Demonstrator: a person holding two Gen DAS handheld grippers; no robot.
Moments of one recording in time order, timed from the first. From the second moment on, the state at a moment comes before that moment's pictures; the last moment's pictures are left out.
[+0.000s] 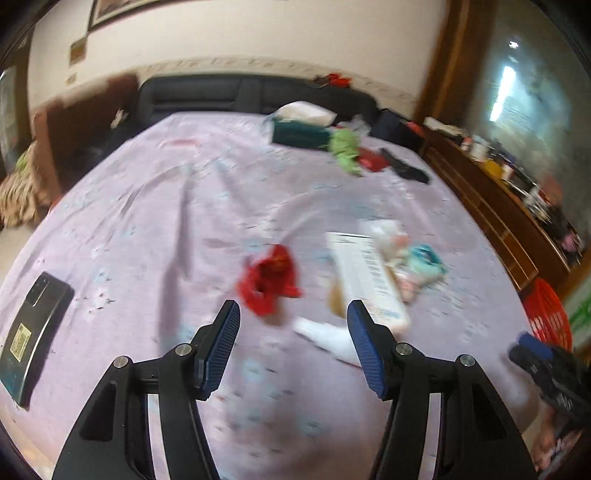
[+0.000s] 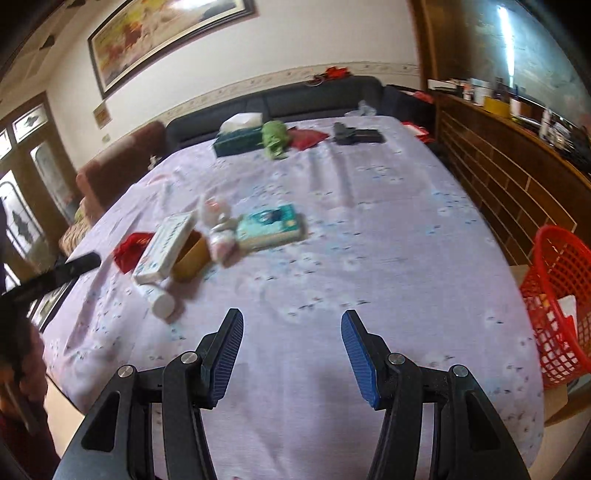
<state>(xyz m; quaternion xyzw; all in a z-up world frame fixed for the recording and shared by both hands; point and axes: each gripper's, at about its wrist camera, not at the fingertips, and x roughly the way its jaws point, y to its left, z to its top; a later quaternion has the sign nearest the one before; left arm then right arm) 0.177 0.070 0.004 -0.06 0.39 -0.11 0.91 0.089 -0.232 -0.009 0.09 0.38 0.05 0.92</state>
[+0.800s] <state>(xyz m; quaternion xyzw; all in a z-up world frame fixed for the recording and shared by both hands) 0.250 0.094 -0.042 -0.11 0.38 -0.06 0.92 0.142 -0.143 0.012 0.08 0.40 0.13 0.90</state>
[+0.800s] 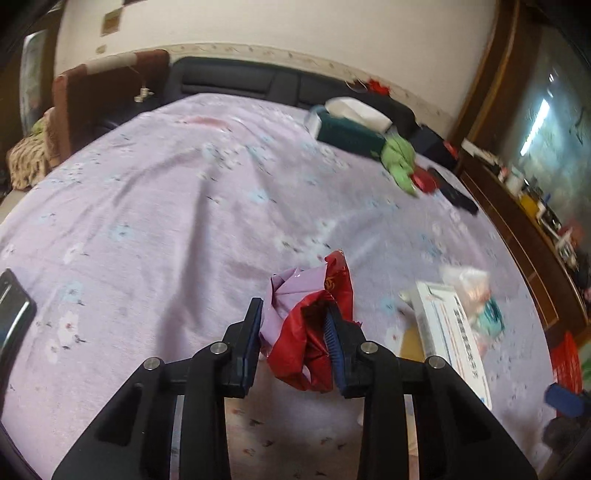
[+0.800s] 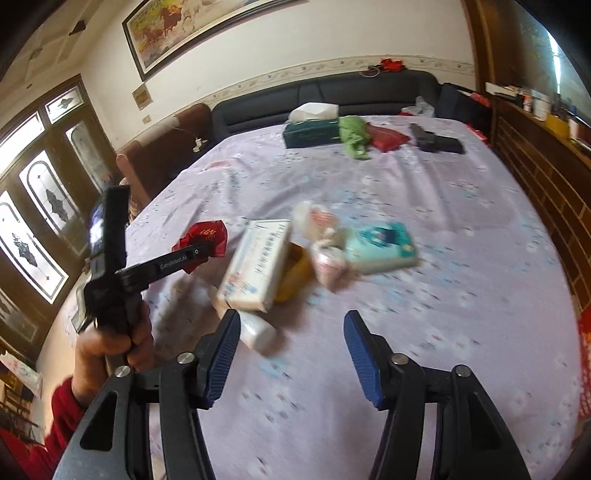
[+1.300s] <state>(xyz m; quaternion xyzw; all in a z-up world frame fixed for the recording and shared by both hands) 0.242 0.102 -0.034 -0.11 0.36 -0.04 0.93 0.230 -0.072 -0.029 0.04 0.45 0.10 0.88</state>
